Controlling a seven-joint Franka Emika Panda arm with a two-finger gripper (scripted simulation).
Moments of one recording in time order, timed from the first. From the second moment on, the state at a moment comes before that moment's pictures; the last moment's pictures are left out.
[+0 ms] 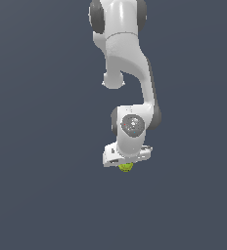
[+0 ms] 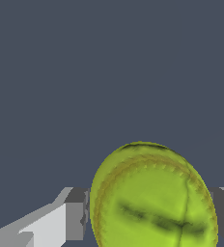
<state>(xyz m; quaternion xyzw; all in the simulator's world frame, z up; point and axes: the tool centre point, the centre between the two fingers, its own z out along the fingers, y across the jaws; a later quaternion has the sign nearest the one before) 0.077 0.055 0.041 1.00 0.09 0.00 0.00</state>
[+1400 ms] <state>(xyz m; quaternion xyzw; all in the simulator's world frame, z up) 0.010 0.096 0.056 1.00 0.09 0.00 0.00</state>
